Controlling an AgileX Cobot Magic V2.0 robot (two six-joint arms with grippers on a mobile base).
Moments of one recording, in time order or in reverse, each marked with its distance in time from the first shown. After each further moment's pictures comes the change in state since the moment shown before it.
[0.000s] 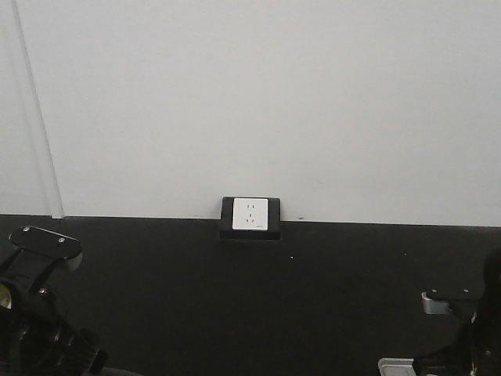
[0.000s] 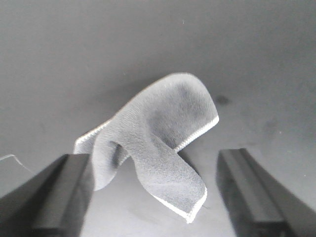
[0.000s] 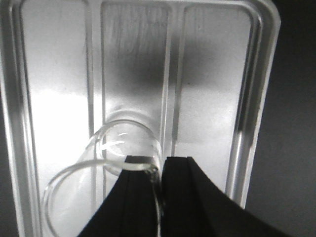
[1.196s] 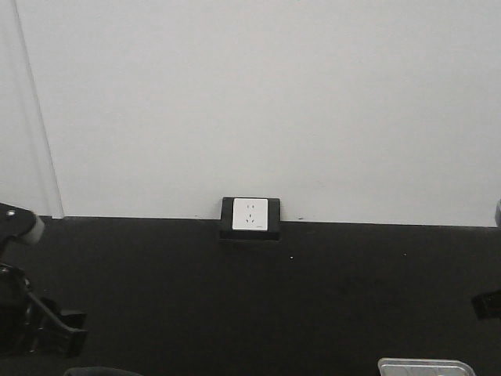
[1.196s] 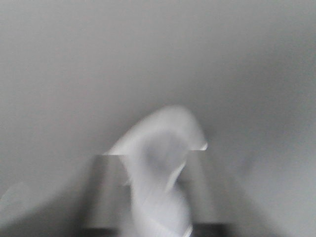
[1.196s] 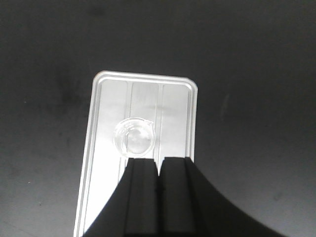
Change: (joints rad) left arm 0.000 -0.242 0.116 -0.072 -0.203 0.029; right arm 0.000 -0.622 0.096 -0.017 0.005 -0.014
